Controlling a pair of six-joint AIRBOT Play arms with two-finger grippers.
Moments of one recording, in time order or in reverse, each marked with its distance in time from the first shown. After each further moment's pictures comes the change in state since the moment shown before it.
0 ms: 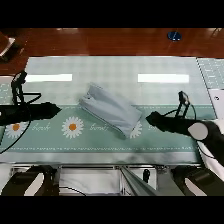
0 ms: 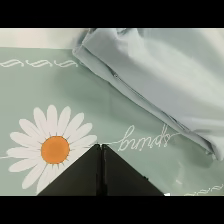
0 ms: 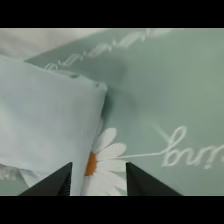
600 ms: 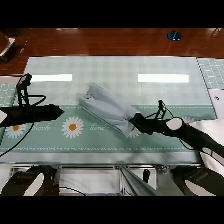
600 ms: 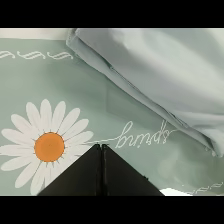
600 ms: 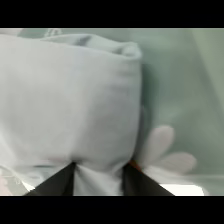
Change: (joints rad) left arm -0.032 -0.005 -0.028 0.001 0.027 -0.021; right arm 0.120 -0.399 0.017 0.648 -0.202 -0.437
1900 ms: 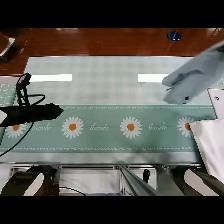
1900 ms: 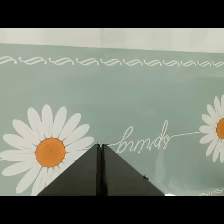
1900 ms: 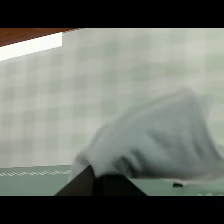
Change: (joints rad) left arm 0.000 0.000 -0.003 0.000 0.027 0.000; right arm -0.828 0.101 1.234 -0.604 1.081 -0.045
